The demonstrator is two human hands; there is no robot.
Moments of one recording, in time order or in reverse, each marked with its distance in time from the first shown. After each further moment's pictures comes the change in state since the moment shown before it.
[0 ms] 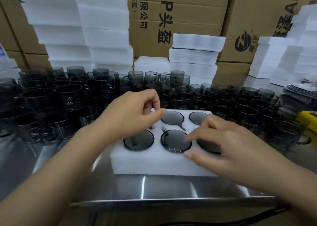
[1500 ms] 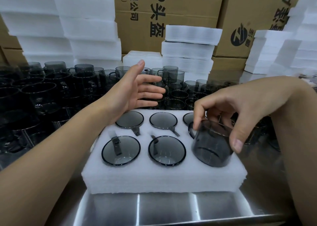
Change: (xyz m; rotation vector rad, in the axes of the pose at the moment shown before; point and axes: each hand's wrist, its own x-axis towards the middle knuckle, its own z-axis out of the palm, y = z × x) left_hand 0.065 -0.030 0.027 -0.966 -0.160 -0.324; right_hand 0.083 0.069 -0.061 0.466 -0.820 -0.176
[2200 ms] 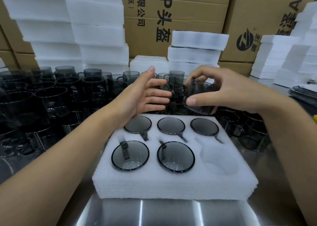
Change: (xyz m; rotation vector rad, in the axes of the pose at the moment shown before) left_hand 0.001 -0.001 -0.002 -0.042 0.004 -0.009; right_hand 0.030 0.002 0.001 0.053 0.837 -0.061
